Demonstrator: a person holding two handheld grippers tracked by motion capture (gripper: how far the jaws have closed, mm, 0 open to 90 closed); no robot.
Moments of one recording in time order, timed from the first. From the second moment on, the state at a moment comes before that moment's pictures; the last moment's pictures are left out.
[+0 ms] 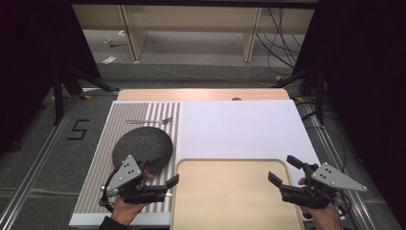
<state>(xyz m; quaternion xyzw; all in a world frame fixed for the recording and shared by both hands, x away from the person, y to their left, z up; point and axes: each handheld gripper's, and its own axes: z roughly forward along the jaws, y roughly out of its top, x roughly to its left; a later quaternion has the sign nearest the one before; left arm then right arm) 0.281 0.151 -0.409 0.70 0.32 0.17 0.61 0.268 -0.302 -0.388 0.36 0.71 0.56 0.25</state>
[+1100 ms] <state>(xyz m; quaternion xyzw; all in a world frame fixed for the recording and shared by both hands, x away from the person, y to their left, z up) 0.297 0.163 -0.374 0.84 0.26 0.12 0.46 0.270 -0.304 -0.388 0.37 0.70 0.55 0.25</state>
